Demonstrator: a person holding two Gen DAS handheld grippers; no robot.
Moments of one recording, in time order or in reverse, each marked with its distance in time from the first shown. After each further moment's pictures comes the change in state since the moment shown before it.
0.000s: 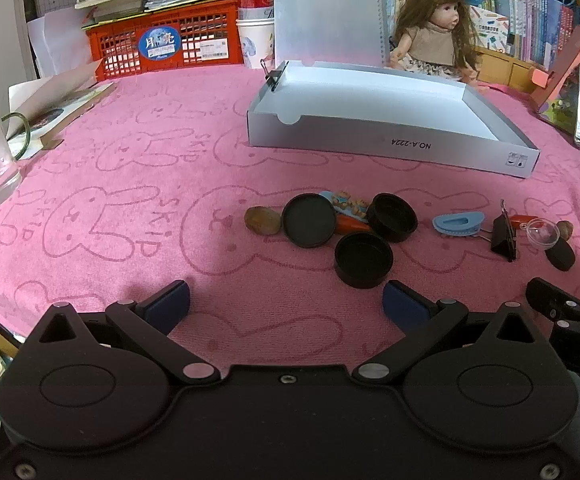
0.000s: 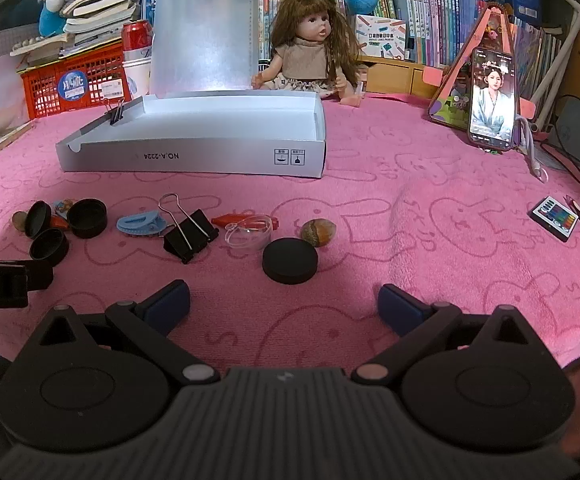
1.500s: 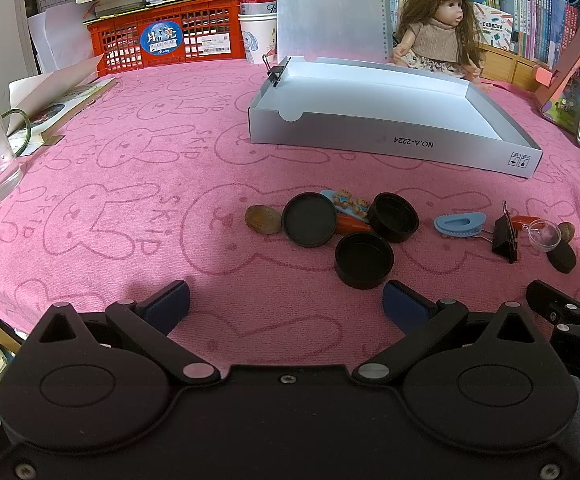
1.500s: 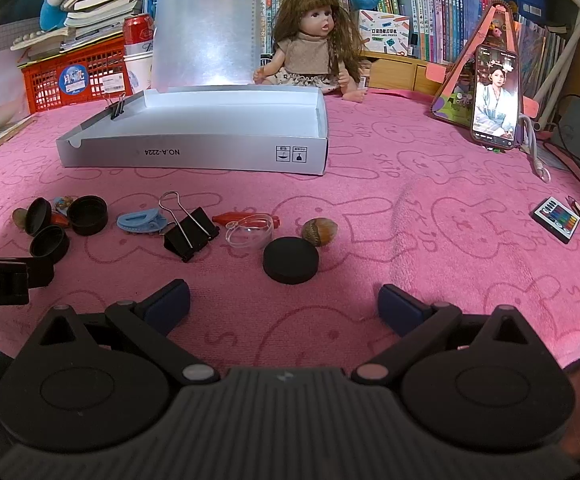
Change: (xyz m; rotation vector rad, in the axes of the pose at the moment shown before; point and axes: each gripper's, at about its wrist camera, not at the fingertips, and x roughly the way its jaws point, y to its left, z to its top) left arm 0.002 -0.002 0.005 -0.011 0.025 0.010; right arm 0.001 0.000 0.003 -0.005 0.022 0.001
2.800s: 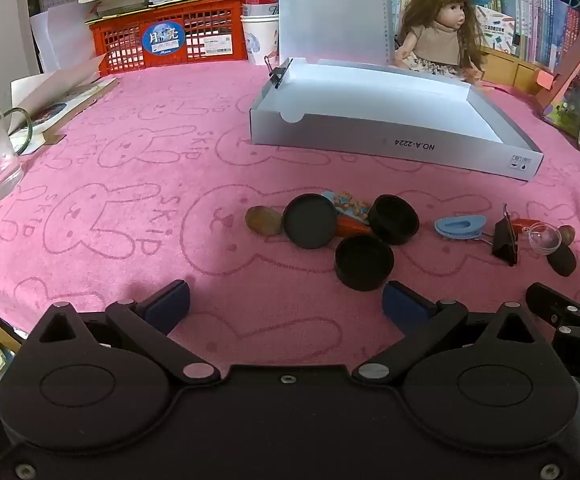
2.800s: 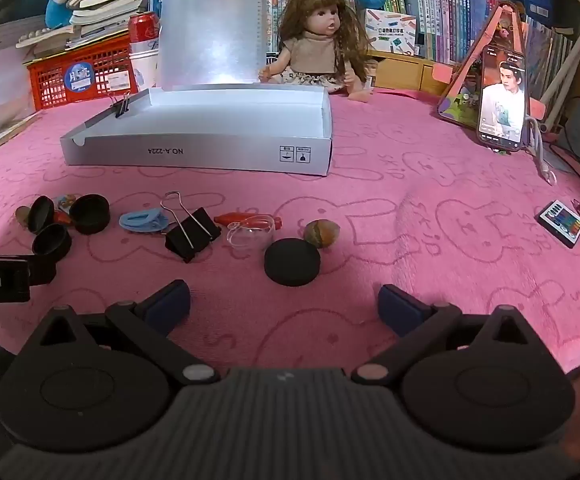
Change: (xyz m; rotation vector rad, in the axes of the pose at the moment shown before) left arm 0.001 0.002 -0.001 -0.004 -0.005 0.000; right arm 0.002 -0.001 0.001 -0.001 0.001 0.003
